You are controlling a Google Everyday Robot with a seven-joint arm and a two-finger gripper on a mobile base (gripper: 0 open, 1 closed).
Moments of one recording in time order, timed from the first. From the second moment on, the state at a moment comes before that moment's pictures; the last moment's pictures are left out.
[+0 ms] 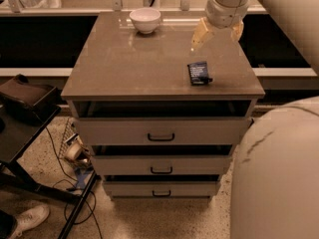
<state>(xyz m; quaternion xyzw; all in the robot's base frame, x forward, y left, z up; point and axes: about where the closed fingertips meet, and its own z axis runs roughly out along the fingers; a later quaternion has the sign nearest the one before) 0.703 -0.179 0.919 -0.11 0.98 -0.03 0.19</state>
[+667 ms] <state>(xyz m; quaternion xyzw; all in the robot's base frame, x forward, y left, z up) 0.704 -0.176 0.903 -0.11 0.98 -0.03 0.17</state>
